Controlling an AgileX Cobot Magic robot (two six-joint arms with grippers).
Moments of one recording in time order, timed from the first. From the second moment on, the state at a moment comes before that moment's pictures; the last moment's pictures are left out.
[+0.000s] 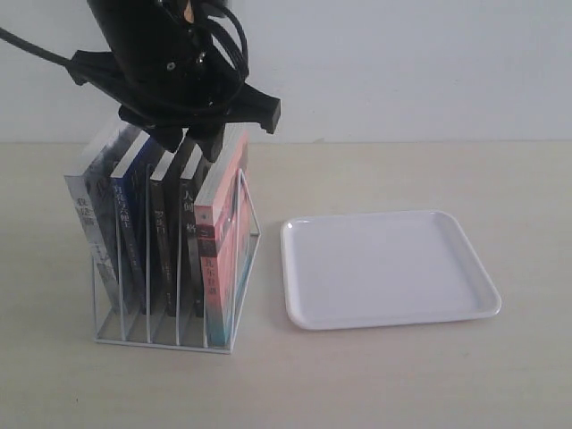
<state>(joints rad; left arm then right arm) -0.73 1.76 -1.65 0.31 1.21 -0.48 0.09 0.00 0.00 0.03 0.39 0.10</state>
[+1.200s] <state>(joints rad) -0.67 1.78 -1.66 0.21 1.19 -0.48 0.09 0.00 0.00 0.03 0.39 0.10</state>
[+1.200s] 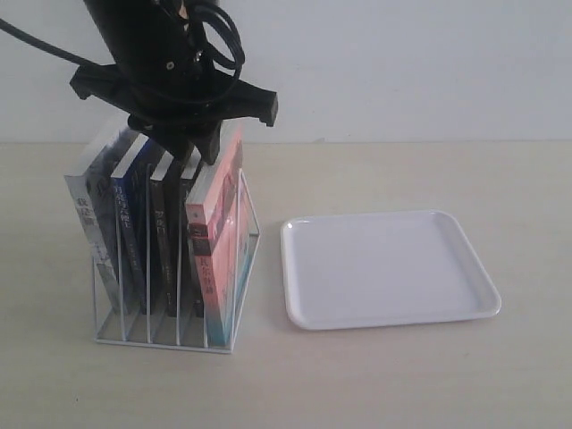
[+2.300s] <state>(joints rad) -0.67 1.79 -1.73 0.23 1.22 -0.47 0.09 0.00 0.00 0.03 0.39 0.10</state>
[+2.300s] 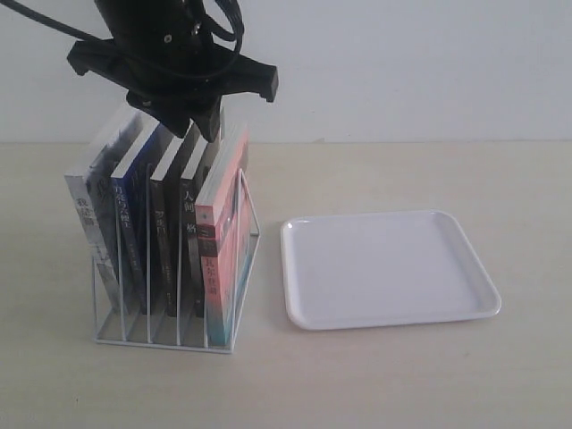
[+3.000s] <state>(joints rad) -0.65 1.83 -1.73 0.23 1.21 -0.47 0.09 0.00 0.00 0.03 0.39 0.10</state>
